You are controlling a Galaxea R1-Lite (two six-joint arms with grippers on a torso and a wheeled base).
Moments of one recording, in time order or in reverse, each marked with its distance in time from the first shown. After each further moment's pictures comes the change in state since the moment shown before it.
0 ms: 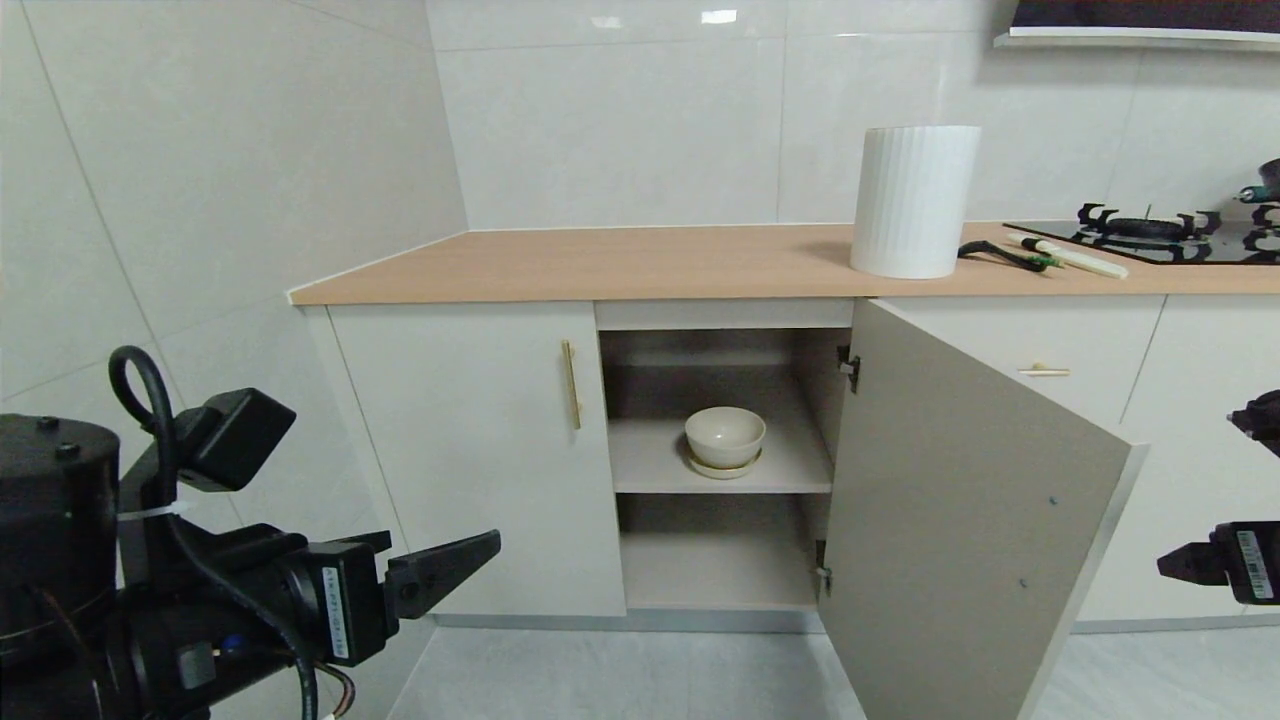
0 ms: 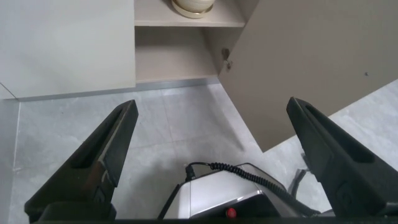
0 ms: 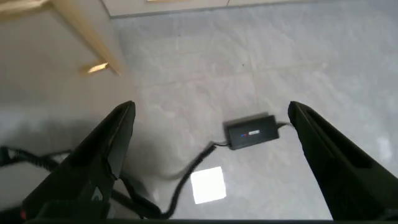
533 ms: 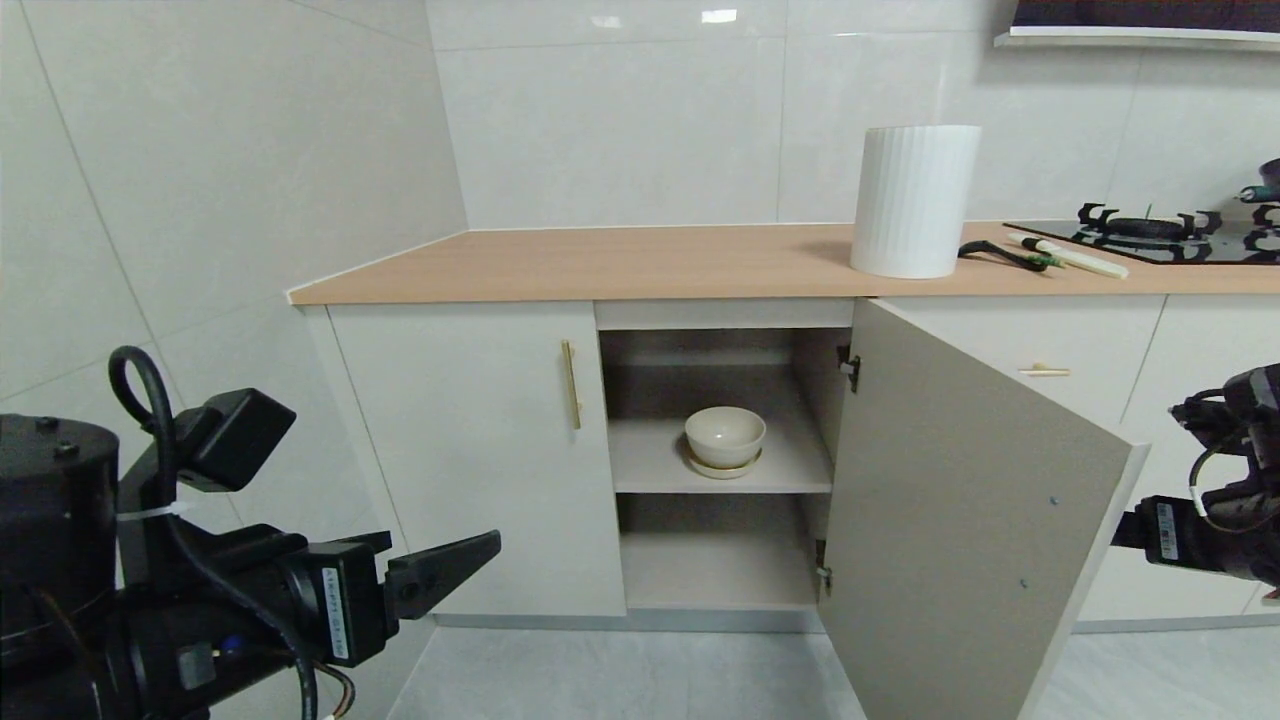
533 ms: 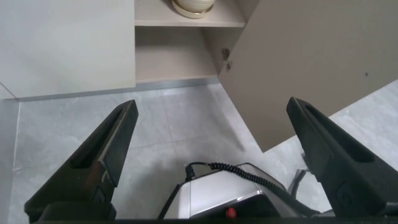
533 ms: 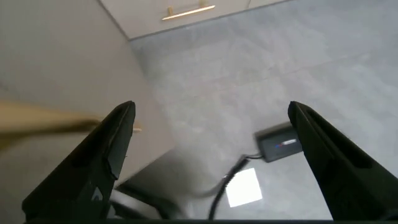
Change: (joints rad) left arm 0.000 0.000 0.000 0.000 0.000 0.000; right arm -0.017 0.212 0.019 -0.234 0.056 0.137
